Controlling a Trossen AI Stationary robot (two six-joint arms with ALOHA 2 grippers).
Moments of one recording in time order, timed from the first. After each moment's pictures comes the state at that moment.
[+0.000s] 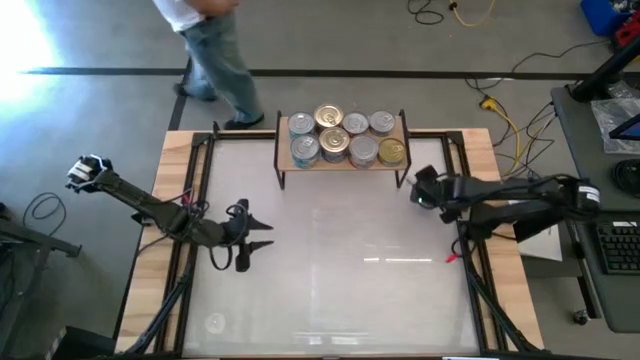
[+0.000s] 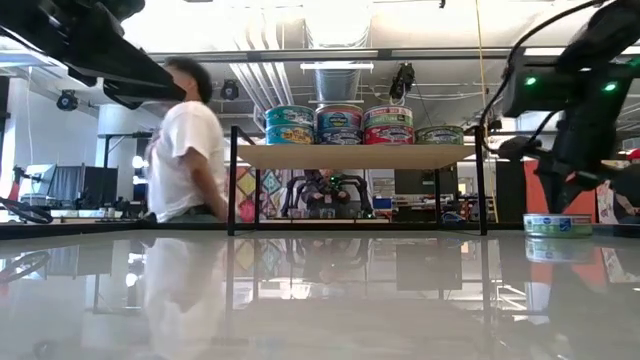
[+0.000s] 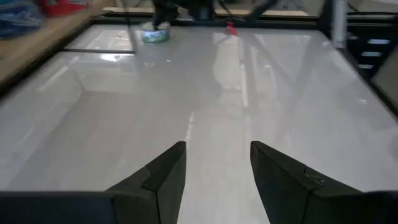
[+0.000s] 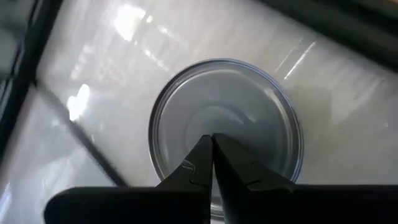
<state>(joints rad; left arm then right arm) -0.45 0.86 0.40 0.02 -0.49 -0.25 -0.27 1.10 0.43 -0.79 0.49 2.26</state>
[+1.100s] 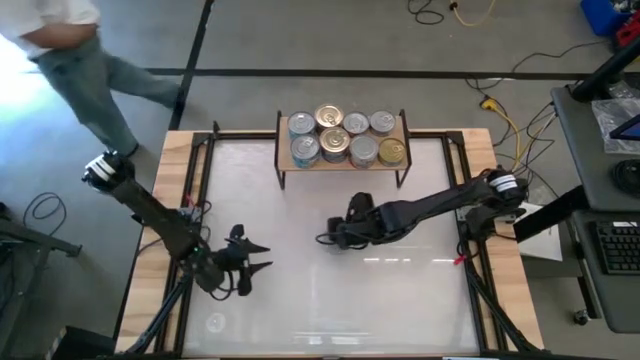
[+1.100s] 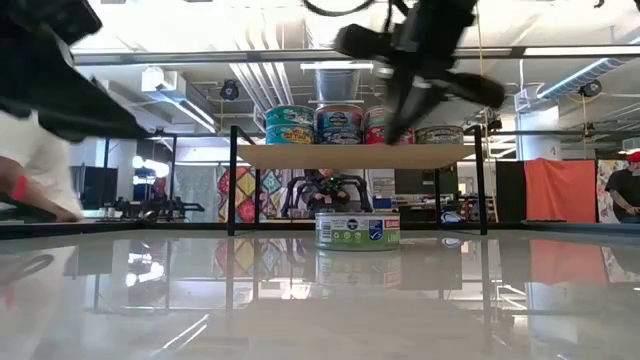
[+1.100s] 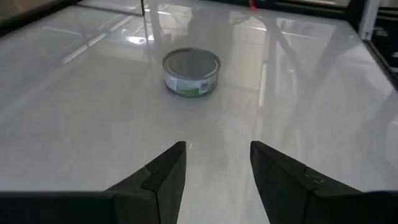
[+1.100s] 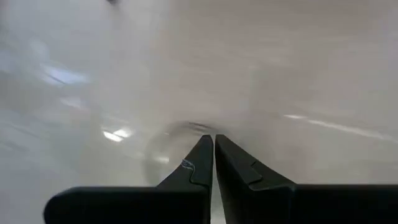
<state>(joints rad) -0.78 1.20 0.40 0.13 -0.85 -0.67 0.21 1.78 1.39 -0.86 0.46 1.51</state>
